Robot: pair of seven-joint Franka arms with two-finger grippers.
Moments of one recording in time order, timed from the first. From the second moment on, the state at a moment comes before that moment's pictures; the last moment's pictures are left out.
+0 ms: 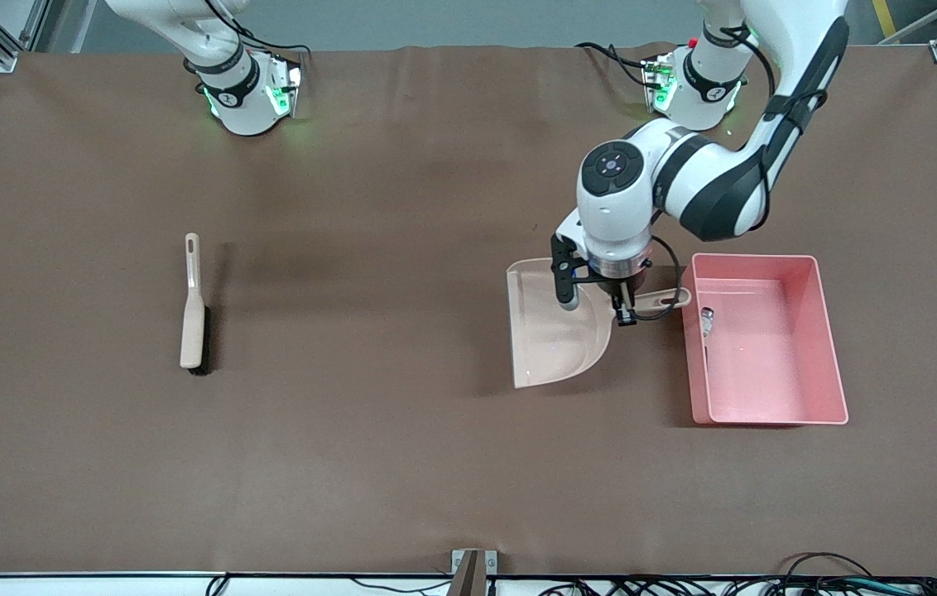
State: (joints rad) left arm -0.10 0.39 -0.54 -1.82 0.57 2.08 0.66; right arm 0.06 -0.07 -0.21 -1.55 0.04 1.56 -0.13
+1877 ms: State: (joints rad) left arm -0.22 0.61 -0.51 -1.81 0.78 2.14 0.51; right arm 0.06 -0.07 -0.21 -1.55 0.04 1.56 -0.13
